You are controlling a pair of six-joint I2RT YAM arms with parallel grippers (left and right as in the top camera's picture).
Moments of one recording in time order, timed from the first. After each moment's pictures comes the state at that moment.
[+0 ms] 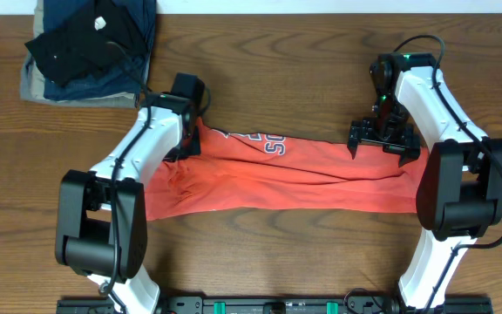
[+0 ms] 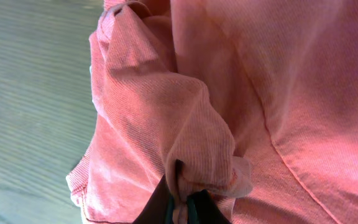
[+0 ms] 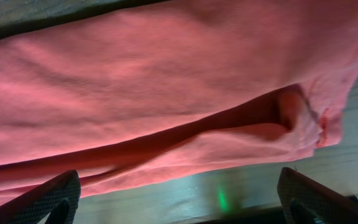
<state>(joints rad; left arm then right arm) -0.22 1.84 1.26 -0.92 -0.28 -0.36 0.08 2.07 1.63 -1.42 0.01 0.36</state>
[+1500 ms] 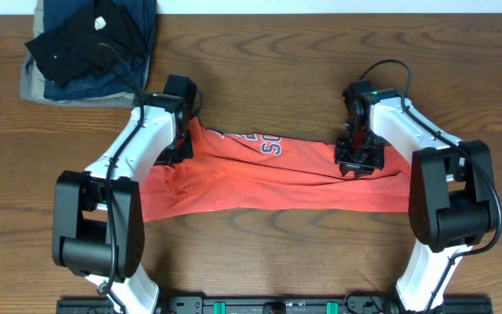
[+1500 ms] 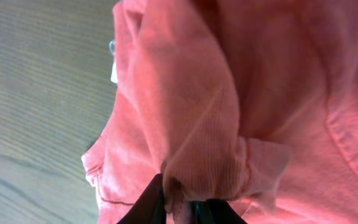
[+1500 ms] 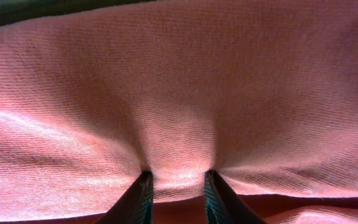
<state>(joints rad) -0.18 1.84 1.26 -0.99 -0.30 -0.38 0.19 2.02 1.31 -1.03 -0.06 0.37</state>
